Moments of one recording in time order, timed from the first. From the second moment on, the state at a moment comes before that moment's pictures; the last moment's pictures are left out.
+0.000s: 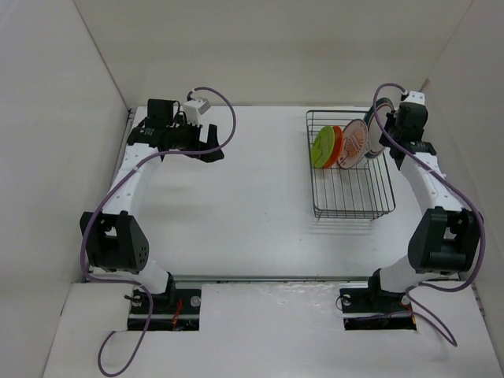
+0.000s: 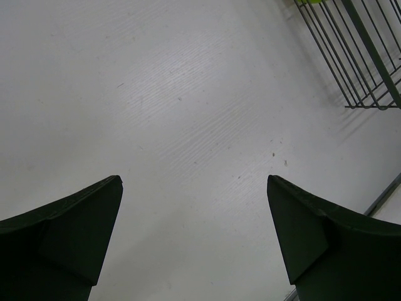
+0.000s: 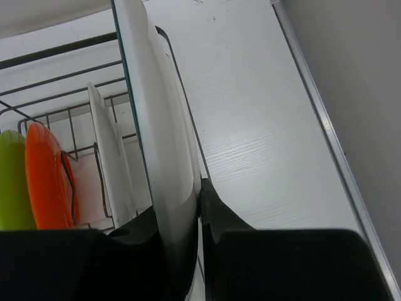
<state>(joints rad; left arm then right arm) -0.12 1.55 1.45 -0.68 0.61 0.14 -0.11 1.52 1.26 -0.21 0.18 0.11</state>
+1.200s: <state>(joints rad) -0.12 1.55 1.43 -0.68 0.62 0.16 -0.05 1.56 1.24 -0.18 0.24 0.13</state>
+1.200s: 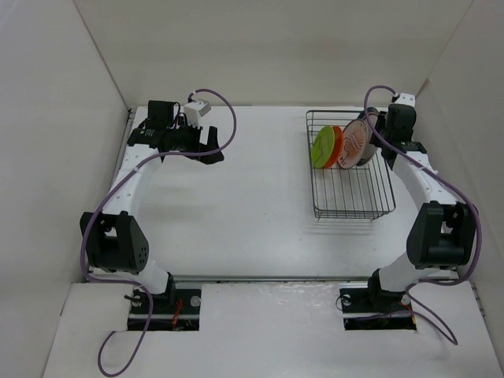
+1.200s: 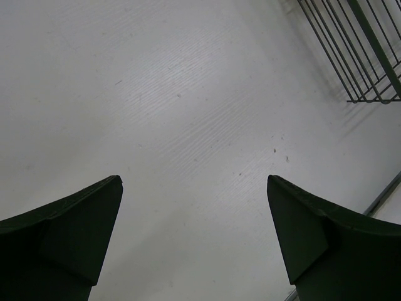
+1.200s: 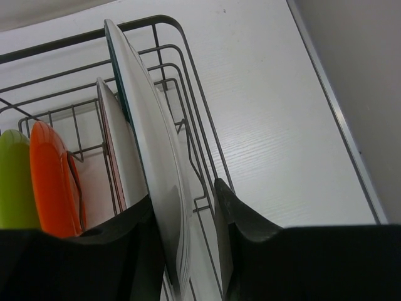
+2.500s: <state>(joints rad) -0.08 1.28 1.58 -0.69 -0.12 0.04 0.19 1.06 1.45 -0.63 0.18 0.16</state>
